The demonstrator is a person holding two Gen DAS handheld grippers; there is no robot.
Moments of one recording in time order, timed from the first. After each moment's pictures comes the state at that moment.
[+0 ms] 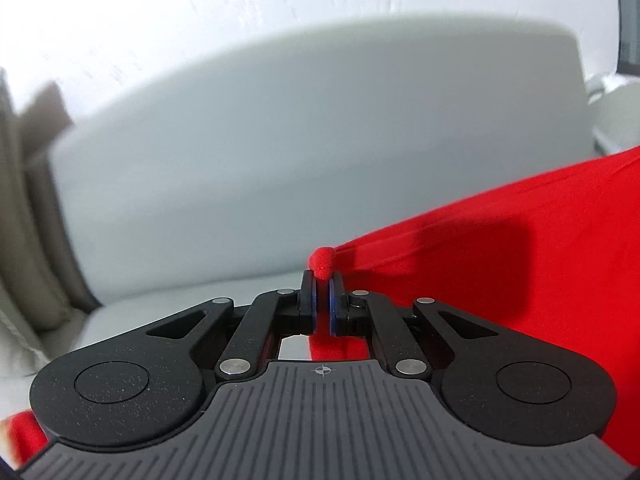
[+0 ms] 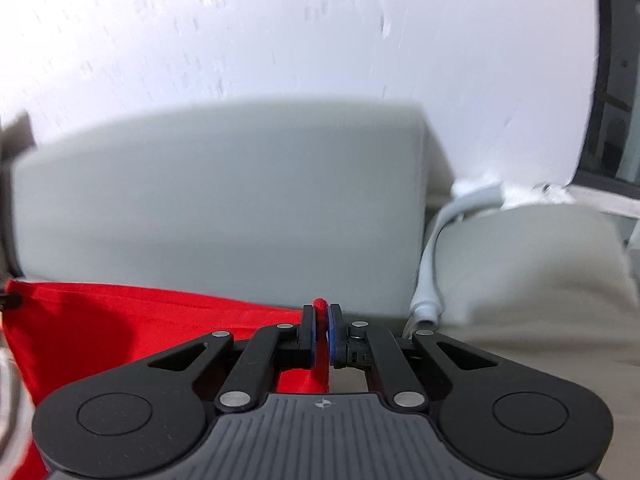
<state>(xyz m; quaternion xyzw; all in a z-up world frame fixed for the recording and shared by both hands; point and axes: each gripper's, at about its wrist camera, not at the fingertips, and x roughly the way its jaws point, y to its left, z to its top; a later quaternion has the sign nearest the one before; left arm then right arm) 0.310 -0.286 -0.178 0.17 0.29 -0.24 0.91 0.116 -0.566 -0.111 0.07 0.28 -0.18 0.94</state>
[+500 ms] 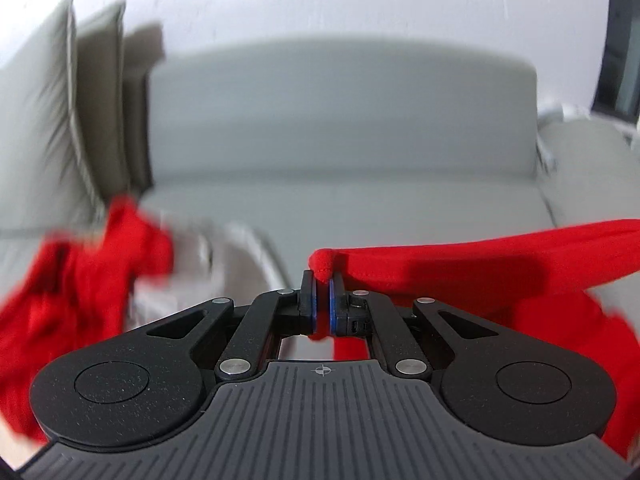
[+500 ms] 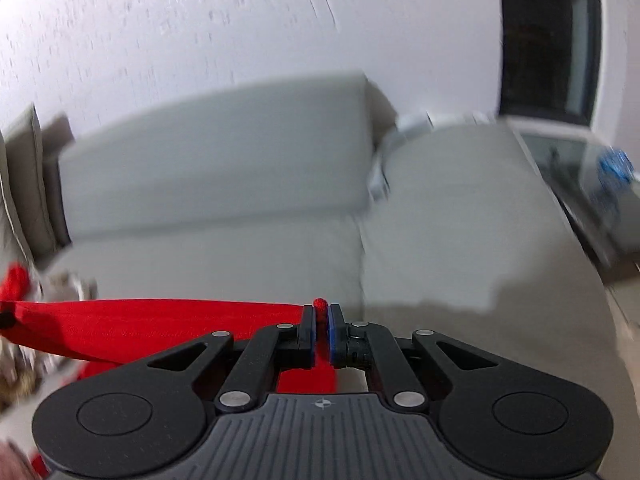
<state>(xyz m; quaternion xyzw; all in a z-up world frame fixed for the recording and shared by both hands) 0.108 -0.172 -0.165 0.11 0.38 -0.20 0.90 -0.097 -0.497 -0.120 0.13 0.34 -0.20 0.91</state>
